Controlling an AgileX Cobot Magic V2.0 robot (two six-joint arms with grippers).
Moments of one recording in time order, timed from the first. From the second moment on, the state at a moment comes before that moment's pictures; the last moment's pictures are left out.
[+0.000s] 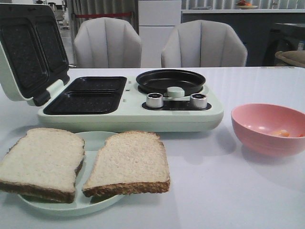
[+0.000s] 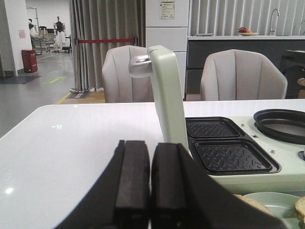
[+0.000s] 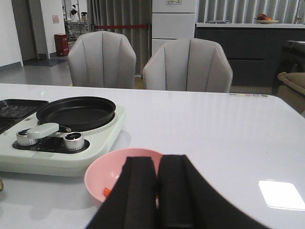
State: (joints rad) left arm -0.10 0.00 0.01 0.08 0.01 -0.12; right arm 0.12 -0.01 0.03 0.01 0.00 0.04
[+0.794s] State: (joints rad) left arm -0.10 0.00 -0.09 0.13 -0.10 -0.10; right arm 0.12 -0.01 0.03 0.01 0.00 0.04
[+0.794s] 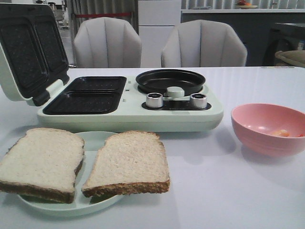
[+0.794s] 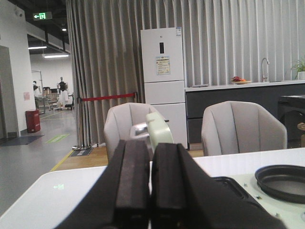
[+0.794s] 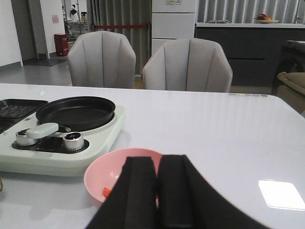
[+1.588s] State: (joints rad) left arm -0.10 0.22 -0.36 0.04 0.31 -0.10; right arm 0.12 -0.01 0.03 0.01 0.00 0.04
